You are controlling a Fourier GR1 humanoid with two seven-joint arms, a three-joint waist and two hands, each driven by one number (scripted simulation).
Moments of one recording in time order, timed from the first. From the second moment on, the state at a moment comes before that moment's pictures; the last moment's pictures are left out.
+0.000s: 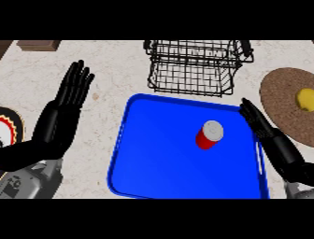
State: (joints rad) left arm -0.25 0.36 -0.33 -1.66 0.36 0.27 -0.17; right arm -0.04 -0.43 0.27 -1.55 -0.23 0.04 -0.21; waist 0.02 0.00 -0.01
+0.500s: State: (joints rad) left arm -0.02 0.40 -0.31 -1.45 0.31 0.39 -0.05; right arm -0.08 -0.43 -0.06 -1.59 -0.16 -0.40 -0.06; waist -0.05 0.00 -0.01
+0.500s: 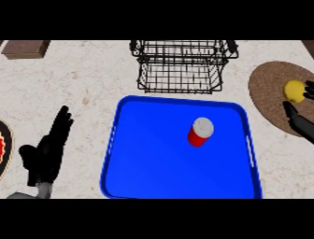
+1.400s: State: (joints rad) left arm 0.02 0.35 -0.34 -1.41 0.25 0.43 -0.05; right arm 0.19 -0.58 0.19 -2.11 0.22 -0.52 0.64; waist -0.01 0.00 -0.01
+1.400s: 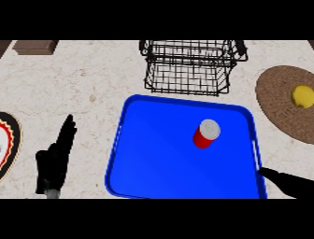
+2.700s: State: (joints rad) left arm -0.01 0.32 -0.35 -1.39 0.21 0.42 -0.04; right arm -0.22 -0.46 0.52 -1.94 0.72 -0.05 1.25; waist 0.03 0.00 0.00
